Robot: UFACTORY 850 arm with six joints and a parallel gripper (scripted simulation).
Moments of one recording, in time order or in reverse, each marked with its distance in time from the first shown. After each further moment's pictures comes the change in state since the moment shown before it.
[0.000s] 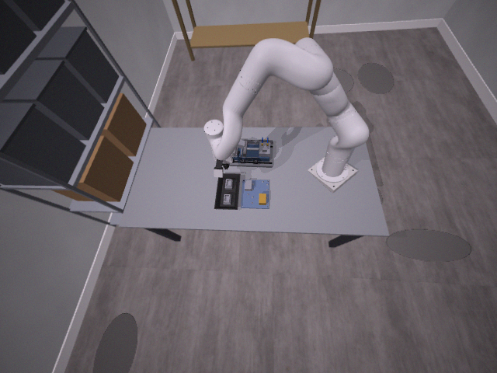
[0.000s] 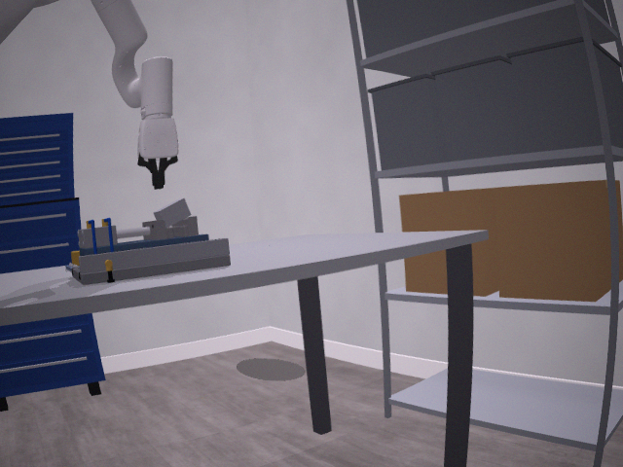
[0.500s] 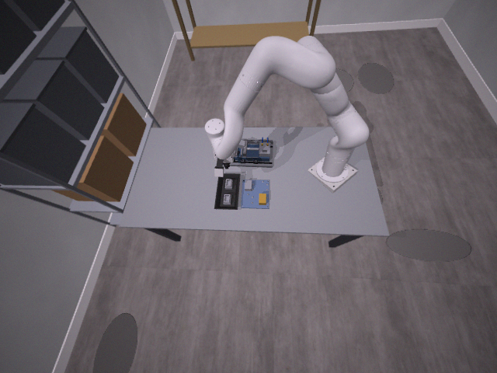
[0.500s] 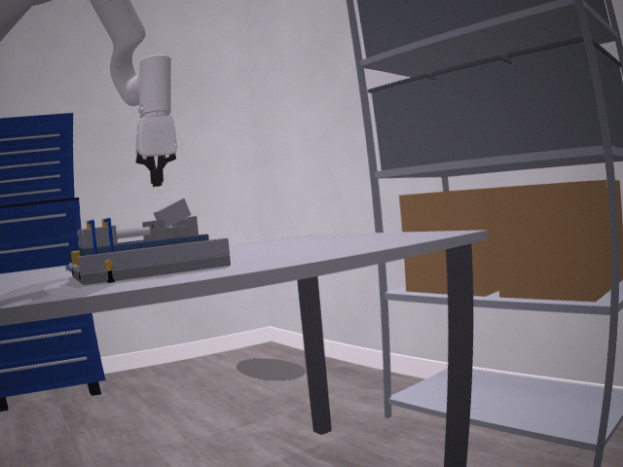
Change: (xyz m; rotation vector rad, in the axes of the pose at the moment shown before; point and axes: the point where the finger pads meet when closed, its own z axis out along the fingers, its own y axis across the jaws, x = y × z) arm 0.000 -0.004 -0.006 -0.004 0.000 0.001
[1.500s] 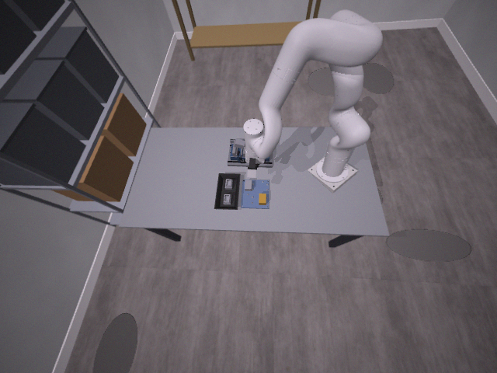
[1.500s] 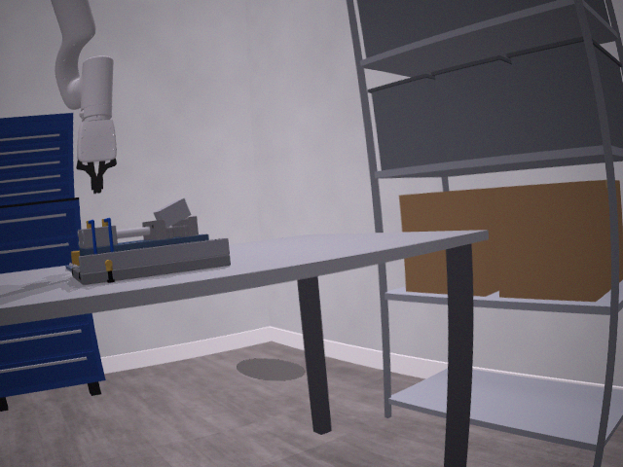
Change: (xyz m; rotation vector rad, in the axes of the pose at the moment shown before) arm -0.004 -0.162 0.001 0.004 0.000 -0.001
